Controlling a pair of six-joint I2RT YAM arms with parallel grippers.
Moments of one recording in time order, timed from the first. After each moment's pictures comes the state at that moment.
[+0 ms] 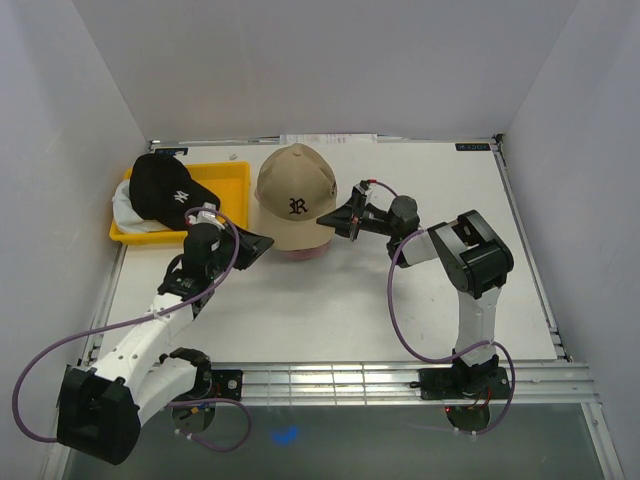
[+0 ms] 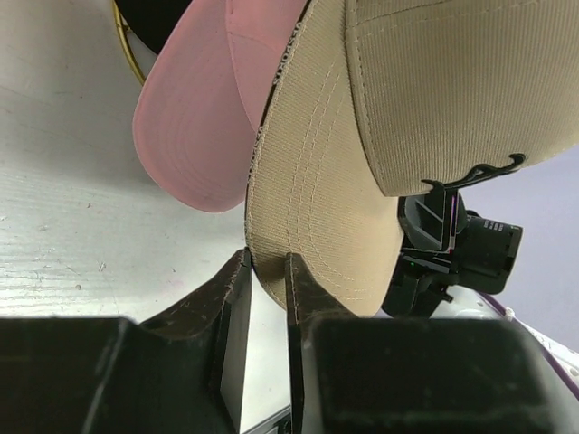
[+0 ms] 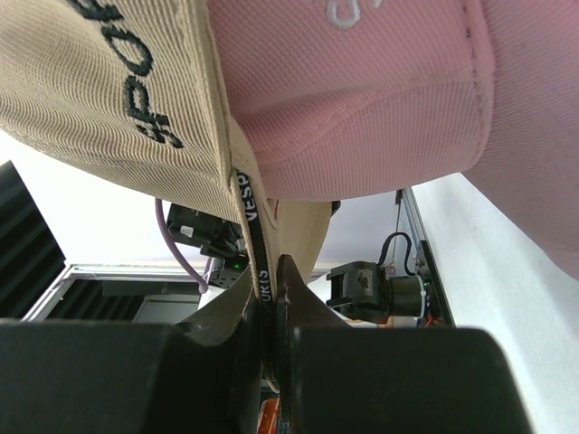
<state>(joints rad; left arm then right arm) -0.32 0.94 0.56 -0.02 0.19 -1.09 0.47 2.02 0.88 1.31 -0.91 1.77</state>
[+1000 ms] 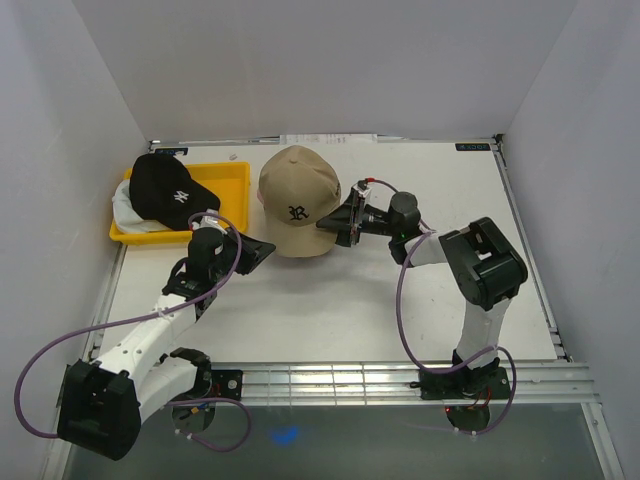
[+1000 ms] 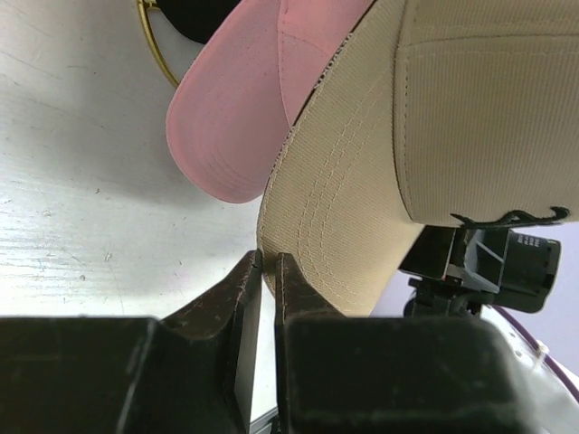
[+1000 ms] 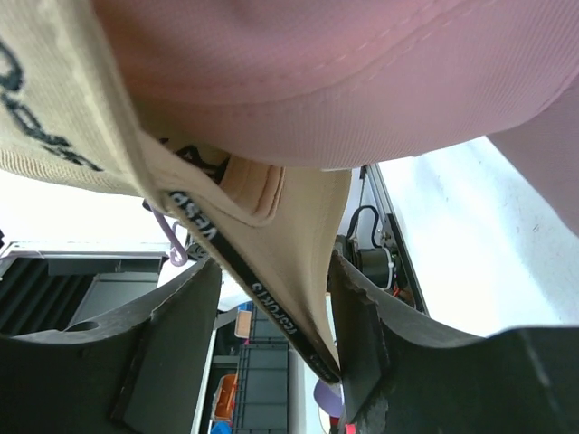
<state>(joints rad) -0.32 0.97 0.50 0.03 0.19 -1.14 0.48 1.91 0.86 1.12 -0.96 1.59</state>
